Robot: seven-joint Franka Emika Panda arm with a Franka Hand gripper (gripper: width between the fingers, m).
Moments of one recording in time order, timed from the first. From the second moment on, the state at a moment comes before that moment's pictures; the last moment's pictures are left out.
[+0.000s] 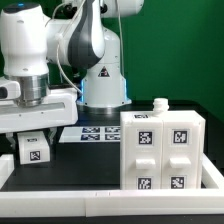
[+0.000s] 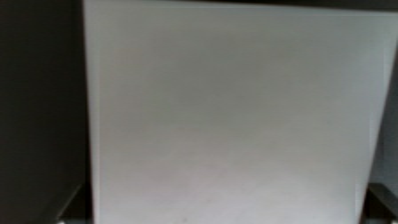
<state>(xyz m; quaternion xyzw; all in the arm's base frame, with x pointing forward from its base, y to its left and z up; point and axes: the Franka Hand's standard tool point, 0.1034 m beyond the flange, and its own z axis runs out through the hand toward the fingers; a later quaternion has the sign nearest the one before) 0.396 -0.181 0.007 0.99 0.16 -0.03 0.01</state>
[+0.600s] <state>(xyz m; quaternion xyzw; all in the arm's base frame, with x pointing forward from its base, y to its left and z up) 0.437 -0.120 0.088 0.99 0.17 0.00 0.00</state>
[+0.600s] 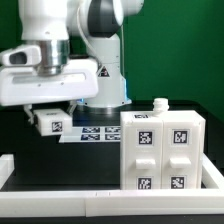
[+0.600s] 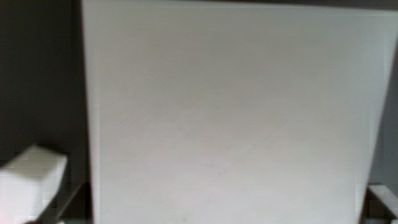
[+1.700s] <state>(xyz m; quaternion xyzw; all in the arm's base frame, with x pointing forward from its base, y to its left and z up) 0.504 -0.031 0.173 0.99 0.11 0.01 -0.02</state>
